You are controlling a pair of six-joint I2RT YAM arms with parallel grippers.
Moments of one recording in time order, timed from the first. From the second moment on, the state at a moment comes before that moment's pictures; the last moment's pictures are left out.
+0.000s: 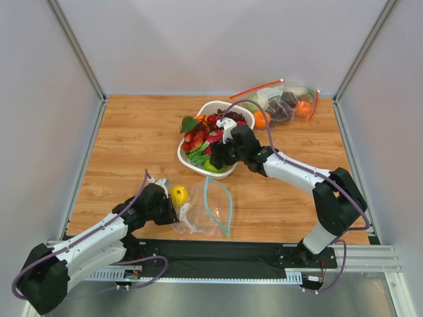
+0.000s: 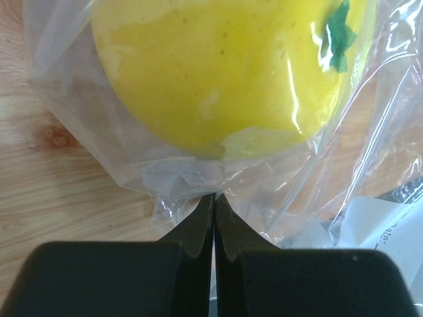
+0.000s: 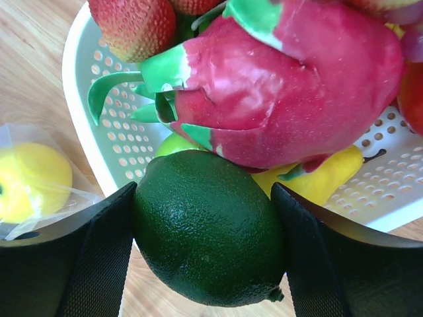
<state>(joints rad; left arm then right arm) -0.64 0.81 0.27 -0.38 0.13 -0.75 0.66 1.62 1.09 -0.08 -0.11 0.14</state>
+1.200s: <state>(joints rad) -0.64 0.80 0.26 -0.39 0.13 -0.75 0.67 1.39 1.07 -0.13 -0.01 0.14</state>
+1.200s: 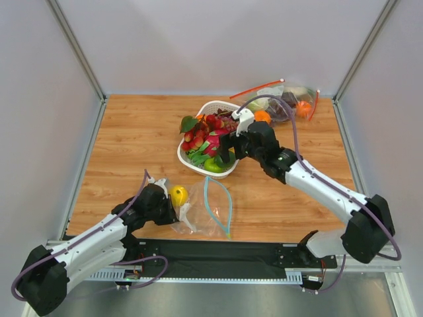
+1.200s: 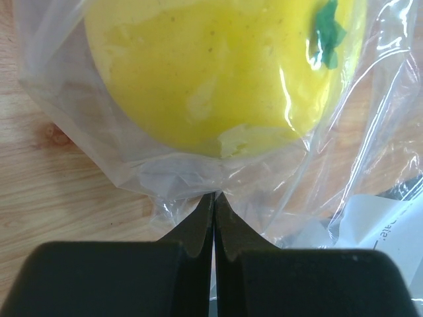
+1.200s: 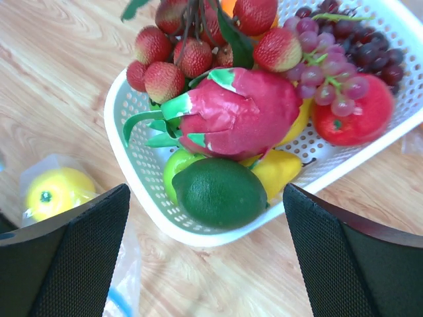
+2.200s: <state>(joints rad) -0.64 0.46 0.33 -0.60 0.10 -0.75 0.90 1.13 0.75 -0.22 -0.21 0.33</state>
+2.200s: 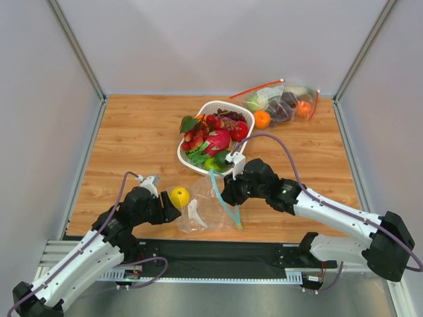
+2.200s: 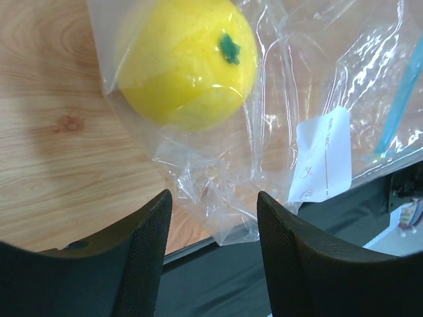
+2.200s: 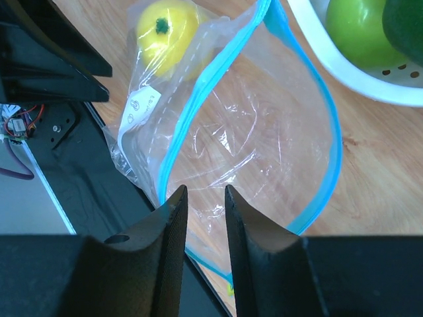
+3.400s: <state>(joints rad) -0.44 0.56 0.24 -0.27 0.04 -0.85 0.90 1.27 0.69 -0.07 -0.26 0.37</state>
